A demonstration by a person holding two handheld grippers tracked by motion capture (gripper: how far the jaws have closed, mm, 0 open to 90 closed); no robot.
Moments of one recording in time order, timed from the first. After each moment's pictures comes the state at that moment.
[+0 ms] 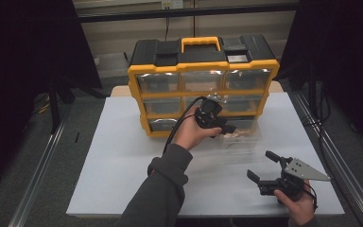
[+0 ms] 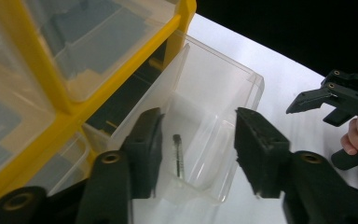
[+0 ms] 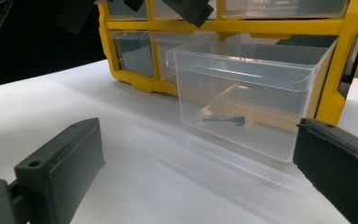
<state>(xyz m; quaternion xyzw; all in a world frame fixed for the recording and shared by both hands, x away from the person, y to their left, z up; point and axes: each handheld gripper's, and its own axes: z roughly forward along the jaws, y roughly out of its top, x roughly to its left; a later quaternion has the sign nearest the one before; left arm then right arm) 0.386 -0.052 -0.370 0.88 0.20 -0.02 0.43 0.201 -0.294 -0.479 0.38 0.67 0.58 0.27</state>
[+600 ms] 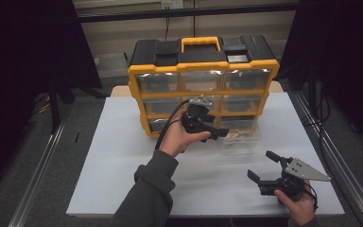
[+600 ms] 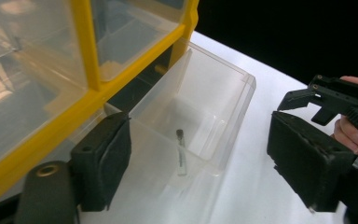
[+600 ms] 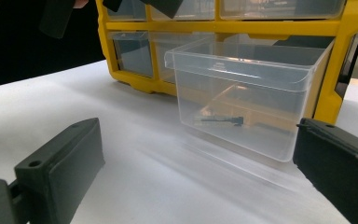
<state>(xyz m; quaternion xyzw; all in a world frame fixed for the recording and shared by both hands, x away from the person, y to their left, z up) 0.375 -0.015 -0.372 0.85 0.22 -0.01 0.48 0.201 -0.295 -0.478 0.38 0.67 0.58 0.27</state>
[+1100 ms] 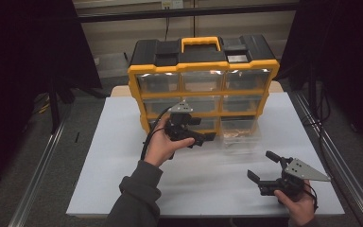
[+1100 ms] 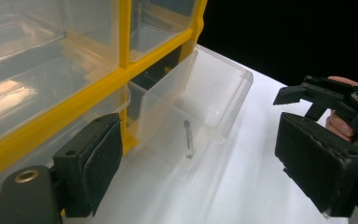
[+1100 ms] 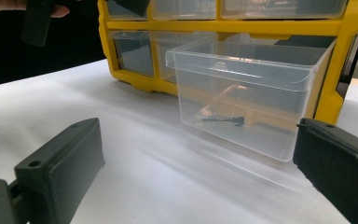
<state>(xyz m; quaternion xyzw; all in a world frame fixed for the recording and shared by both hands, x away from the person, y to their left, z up) 0.361 0.029 -0.381 0.82 0.23 0.00 0.52 0.201 -0.294 -0.478 0.38 0.67 0.58 0.27</state>
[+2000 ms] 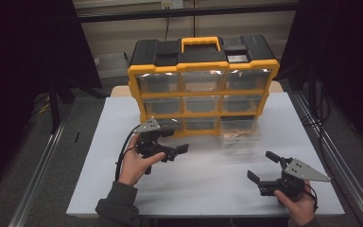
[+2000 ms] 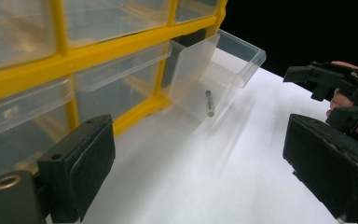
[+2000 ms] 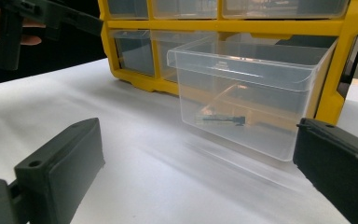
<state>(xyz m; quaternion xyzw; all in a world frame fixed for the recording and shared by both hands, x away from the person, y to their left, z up) 0.336 0.109 -0.415 0.79 0.26 0.03 0.56 0.200 -0.294 -0.478 0.38 0.67 0.58 0.27</state>
